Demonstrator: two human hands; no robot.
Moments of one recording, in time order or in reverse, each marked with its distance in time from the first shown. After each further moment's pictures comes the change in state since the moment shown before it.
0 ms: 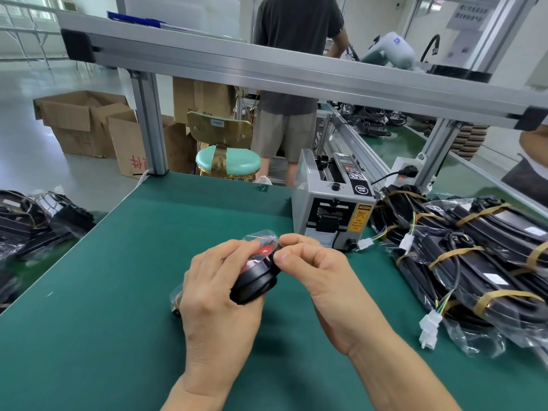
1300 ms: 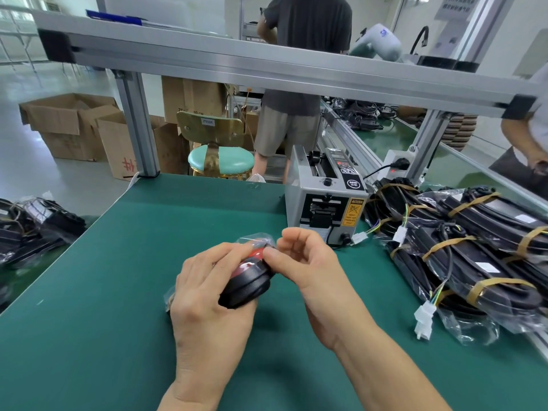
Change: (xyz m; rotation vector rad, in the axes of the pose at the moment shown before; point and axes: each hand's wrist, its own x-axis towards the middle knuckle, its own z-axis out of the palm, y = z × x) left_hand -0.003 -0.001 0.000 -0.008 -0.033 0.000; right_hand 0.002 0.010 0.004 0.046 0.093 0.038
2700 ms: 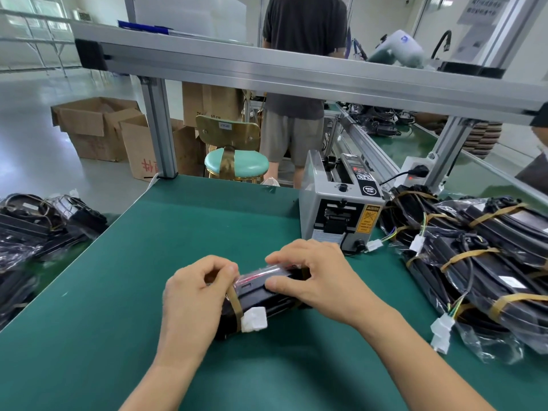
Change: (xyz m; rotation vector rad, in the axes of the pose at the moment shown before) left_hand 0.018 -0.027 -0.022 -0.150 -0.226 -0.557; right_hand 0.036 0.005 -0.026 -1.004 -0.270 -0.431
